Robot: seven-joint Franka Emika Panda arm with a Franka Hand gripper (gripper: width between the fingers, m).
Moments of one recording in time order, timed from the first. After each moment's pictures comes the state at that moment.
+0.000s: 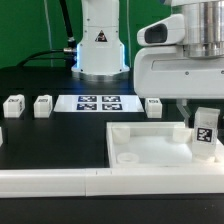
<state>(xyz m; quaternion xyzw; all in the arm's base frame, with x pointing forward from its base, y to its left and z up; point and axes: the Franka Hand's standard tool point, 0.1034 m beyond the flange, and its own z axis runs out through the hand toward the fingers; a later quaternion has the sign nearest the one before) 0.626 0.117 0.077 -0.97 0.24 -0.05 0.06</state>
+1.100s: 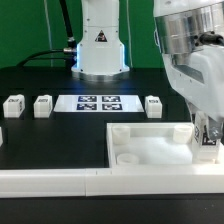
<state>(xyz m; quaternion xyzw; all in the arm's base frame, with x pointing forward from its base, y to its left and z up) 0.627 0.121 0.073 -0.76 0.64 0.04 0.11</state>
